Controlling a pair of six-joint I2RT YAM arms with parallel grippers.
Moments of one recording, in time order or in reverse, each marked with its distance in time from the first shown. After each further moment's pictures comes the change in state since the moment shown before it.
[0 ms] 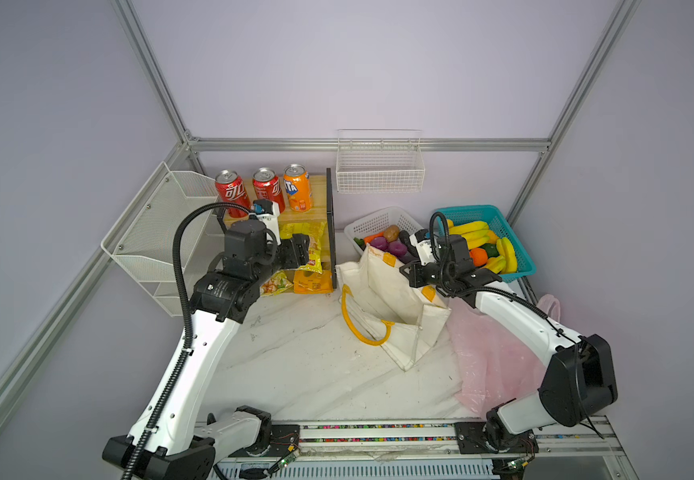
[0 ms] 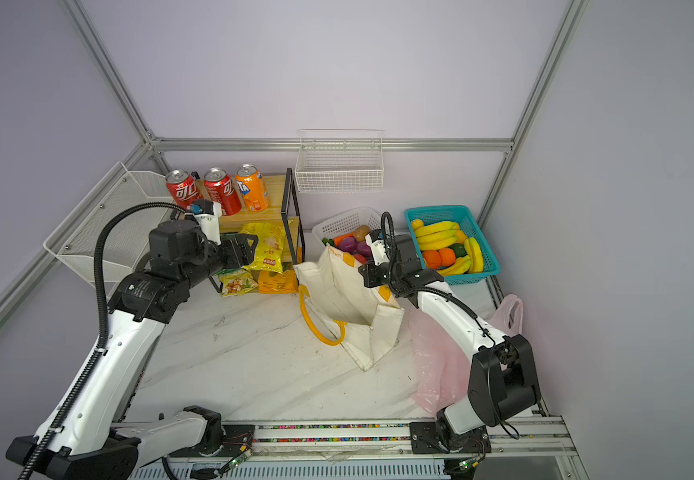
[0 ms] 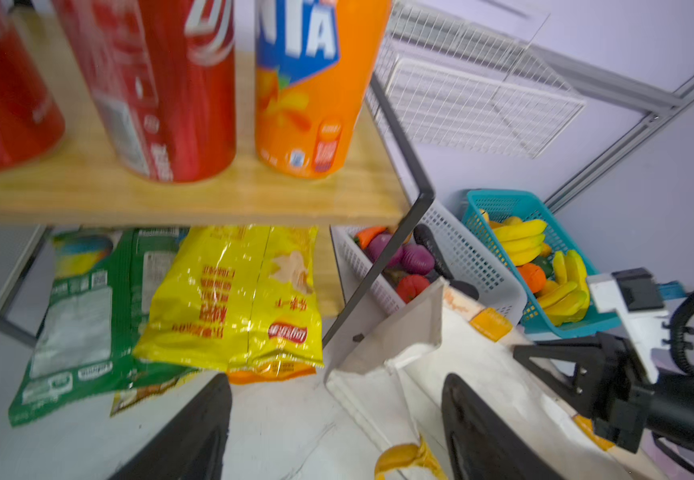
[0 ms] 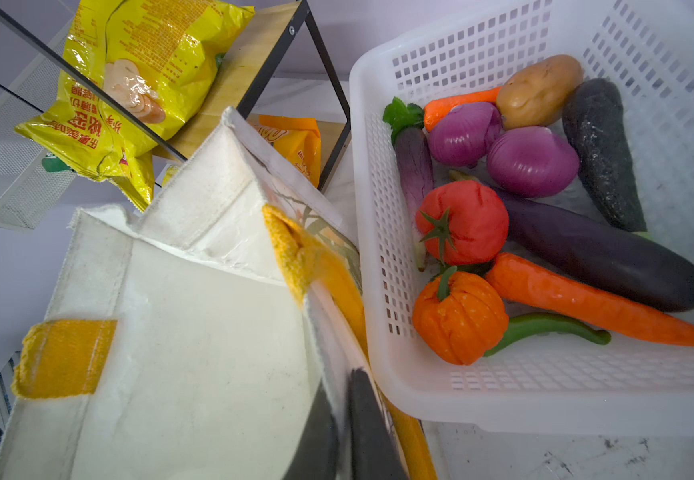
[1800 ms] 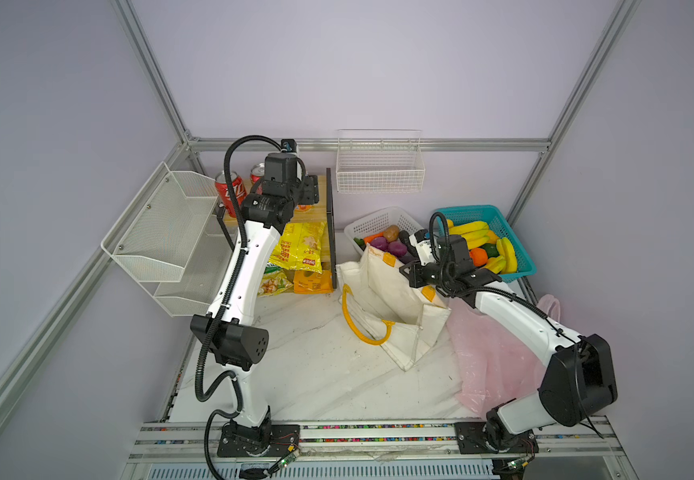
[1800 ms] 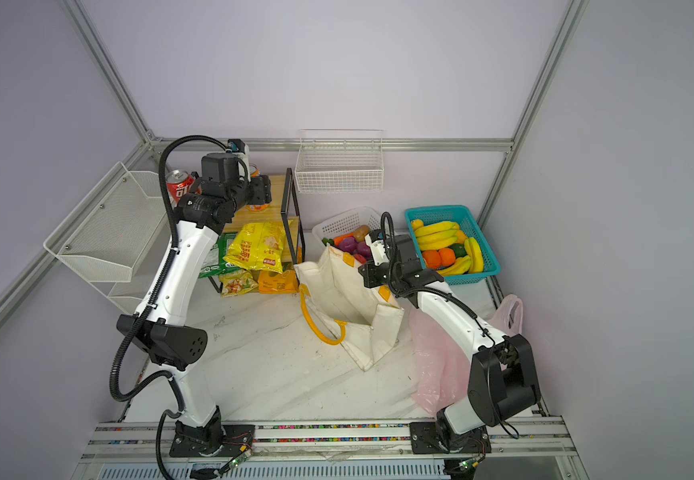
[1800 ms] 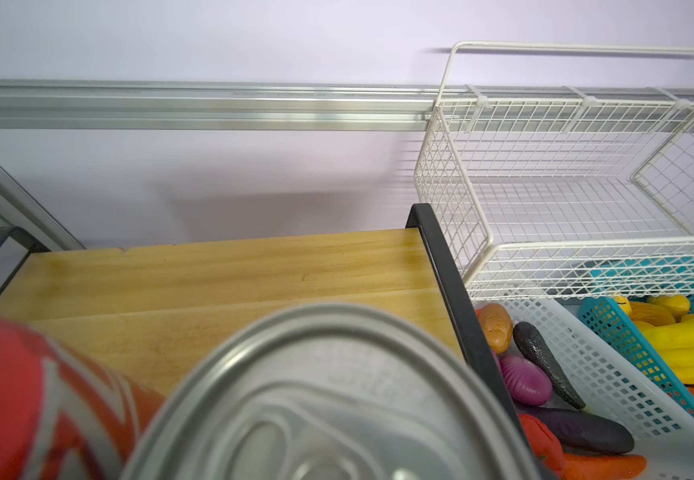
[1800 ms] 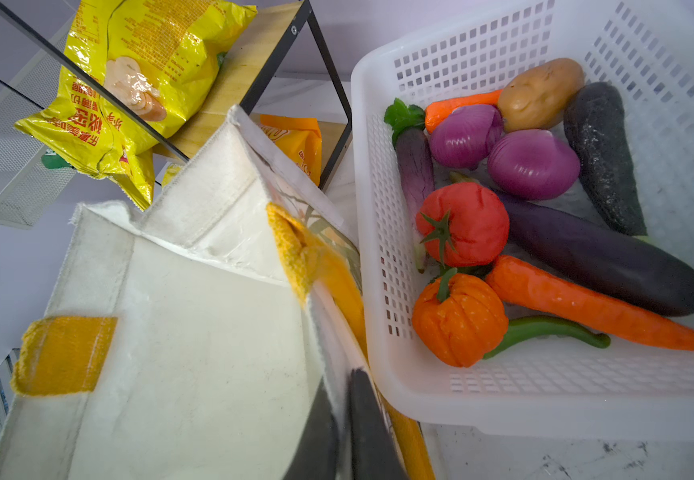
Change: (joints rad) left arm 0.034 0.709 0.798 -0.090 -0.191 0.199; right arm 0.000 0.000 -0.002 0.003 0.000 -0.020
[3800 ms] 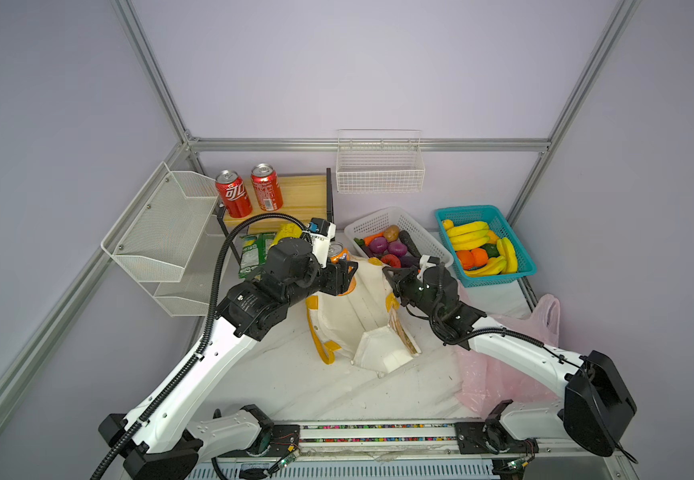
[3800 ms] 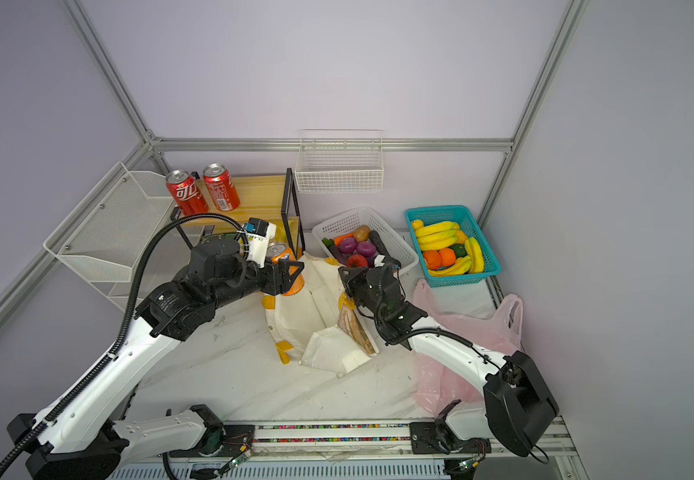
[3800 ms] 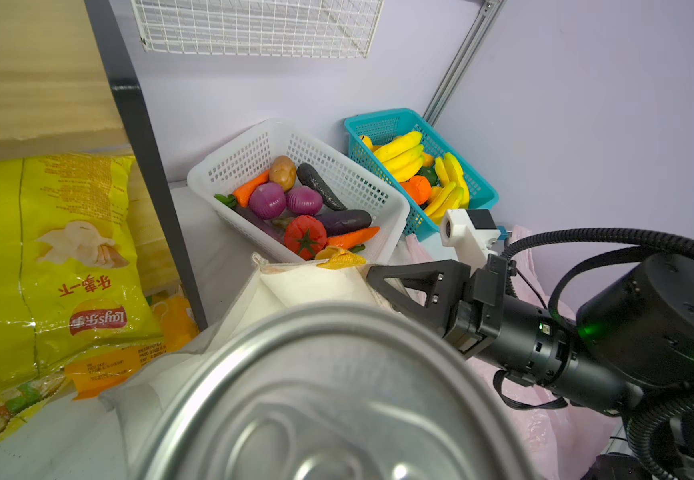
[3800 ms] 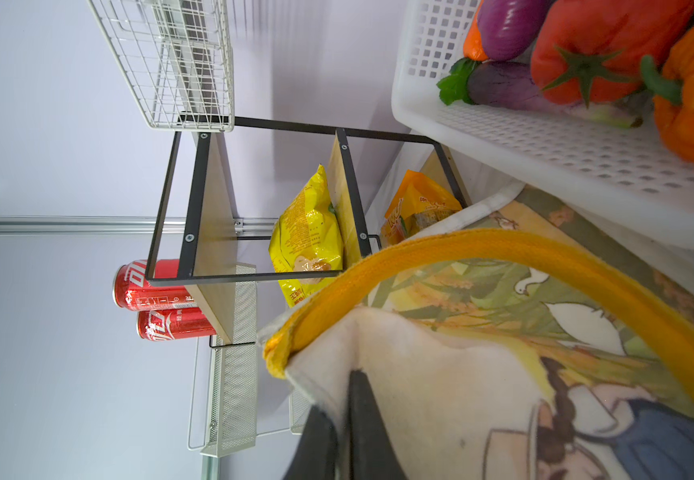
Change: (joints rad) left arm -0.389 -0.740 -0.907 0.108 0.189 -0.214; right arm 0.286 -0.153 -0.325 0.576 0.369 1.294
